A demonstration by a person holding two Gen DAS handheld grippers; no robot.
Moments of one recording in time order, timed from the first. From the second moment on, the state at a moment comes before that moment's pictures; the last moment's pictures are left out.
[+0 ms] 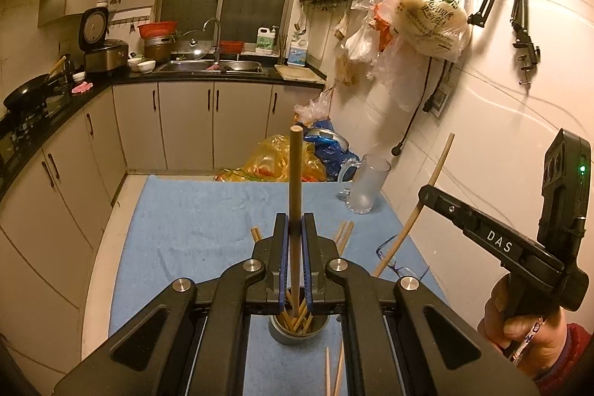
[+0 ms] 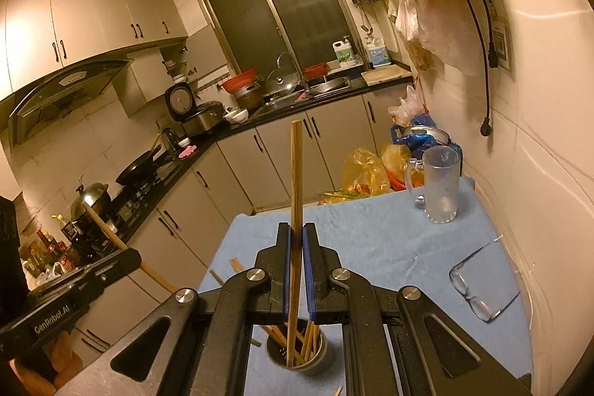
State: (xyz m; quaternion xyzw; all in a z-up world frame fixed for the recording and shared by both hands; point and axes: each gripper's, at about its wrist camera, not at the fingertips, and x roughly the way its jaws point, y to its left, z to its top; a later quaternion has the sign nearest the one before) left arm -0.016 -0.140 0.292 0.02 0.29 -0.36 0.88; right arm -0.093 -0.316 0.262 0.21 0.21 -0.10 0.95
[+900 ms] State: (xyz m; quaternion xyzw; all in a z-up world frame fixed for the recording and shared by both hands) left arm 0.015 -0.164 0.212 0.03 0.36 -0.35 0.86; right arm -0.040 -0.312 0.180 0.21 0.28 -0.11 0.93
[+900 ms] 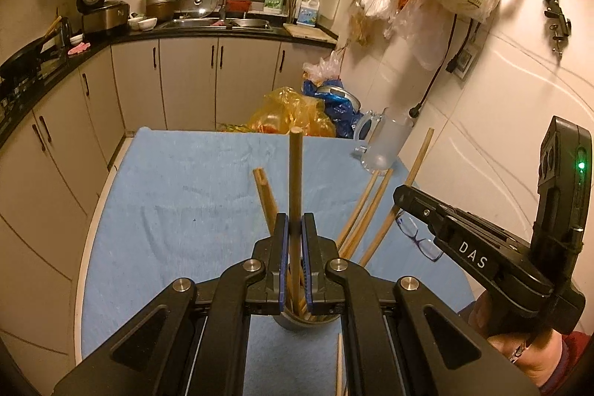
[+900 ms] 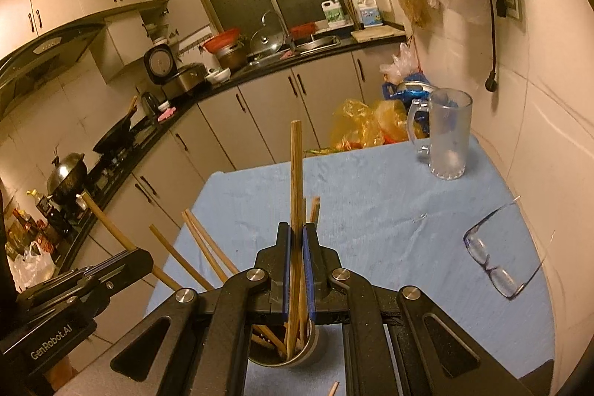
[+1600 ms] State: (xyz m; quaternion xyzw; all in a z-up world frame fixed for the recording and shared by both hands) left arm 0.020 -0.162 0.185 0.04 0.38 -0.34 0.86; right arm -0.034 -0.303 0.153 0.22 0.32 -0.10 0.92
